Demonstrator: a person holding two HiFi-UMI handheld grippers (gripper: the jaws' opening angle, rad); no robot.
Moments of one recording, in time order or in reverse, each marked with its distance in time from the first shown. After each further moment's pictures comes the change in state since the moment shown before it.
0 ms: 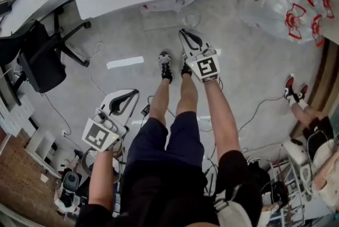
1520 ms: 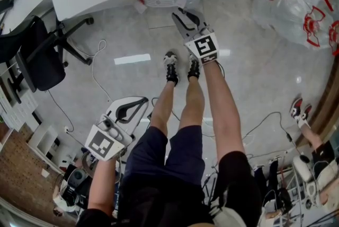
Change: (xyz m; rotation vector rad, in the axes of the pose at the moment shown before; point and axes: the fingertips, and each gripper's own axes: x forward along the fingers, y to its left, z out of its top) left arm 0.040 -0.010 -0.046 0.012 0.022 -0.040; right arm 0.091 -0.022 -0.038 -0.033 -0.086 0.086
